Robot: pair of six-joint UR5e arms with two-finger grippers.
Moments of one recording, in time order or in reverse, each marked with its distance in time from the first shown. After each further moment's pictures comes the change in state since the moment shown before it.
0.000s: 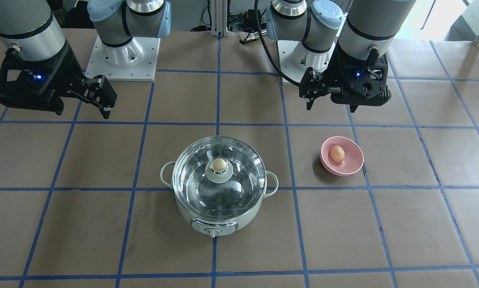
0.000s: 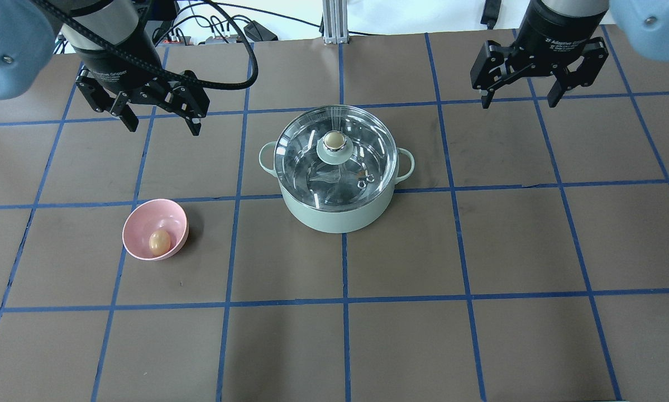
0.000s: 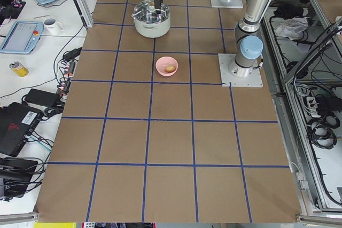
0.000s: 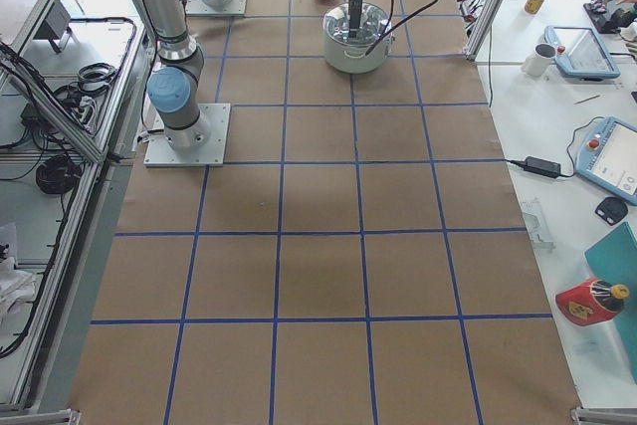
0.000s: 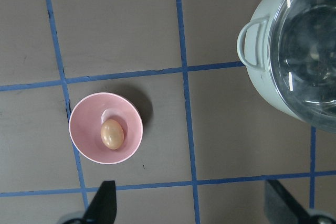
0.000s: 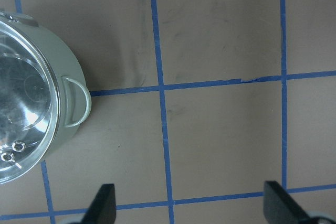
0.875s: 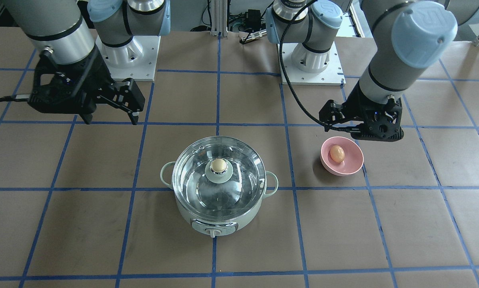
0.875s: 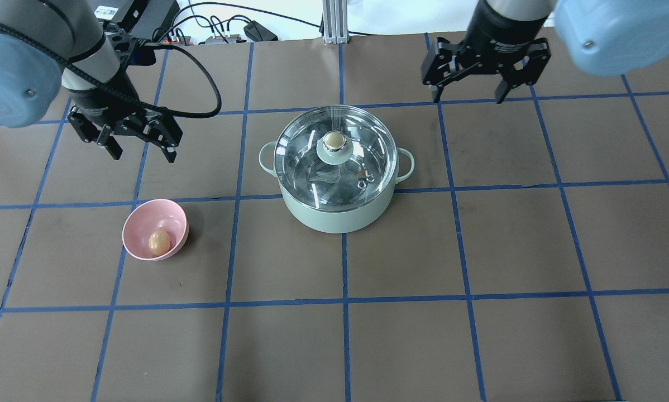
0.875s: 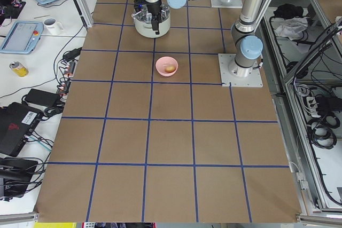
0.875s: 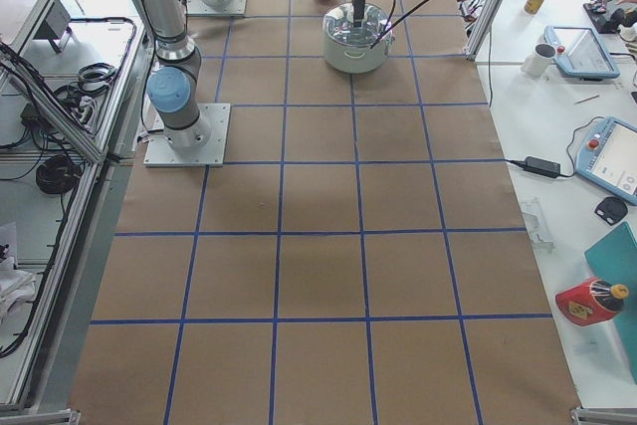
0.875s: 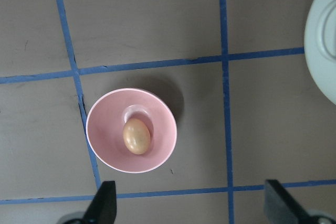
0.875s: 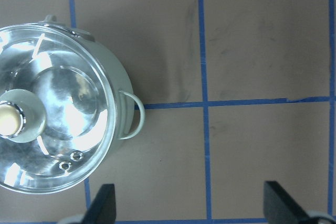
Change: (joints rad) left arm 0.137 -0.050 -0.138 0.104 0.007 0.131; right arm 0.094 0.034 -0.010 -0.087 0.072 0.060
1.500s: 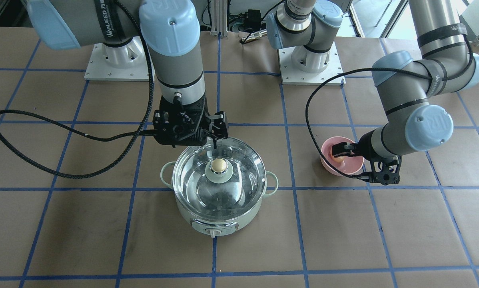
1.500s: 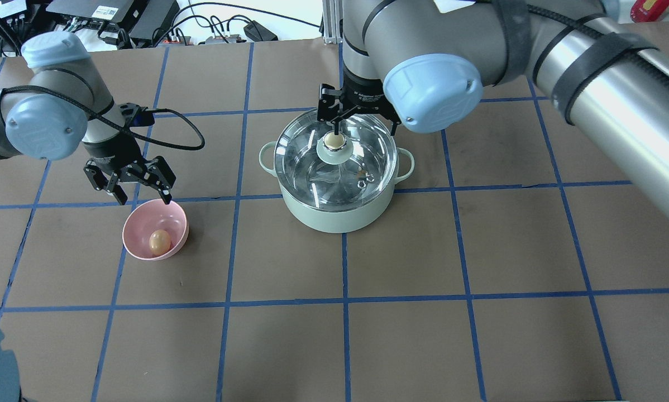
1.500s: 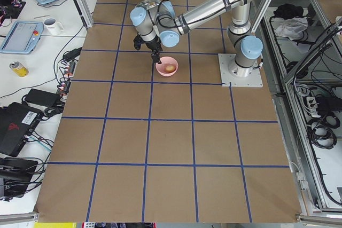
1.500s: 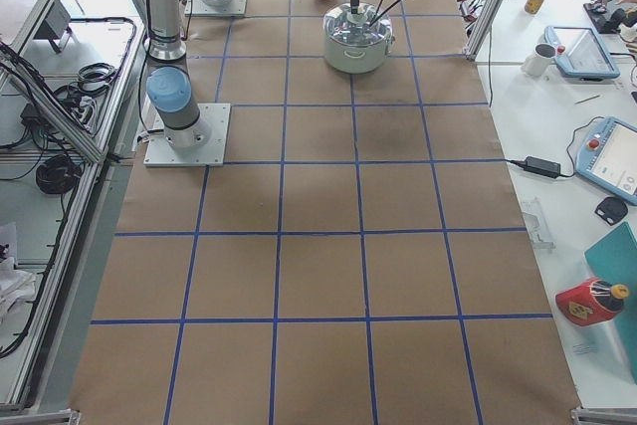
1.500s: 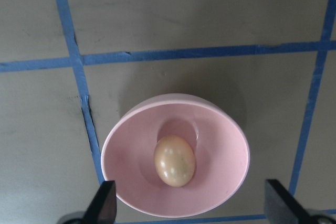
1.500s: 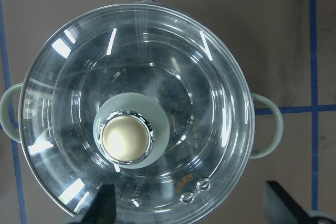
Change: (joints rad) left arm 0.142 -0.182 -0.140 0.128 0.002 0.088; right arm 0.258 0.178 -0.005 -0.183 -0.029 0.271
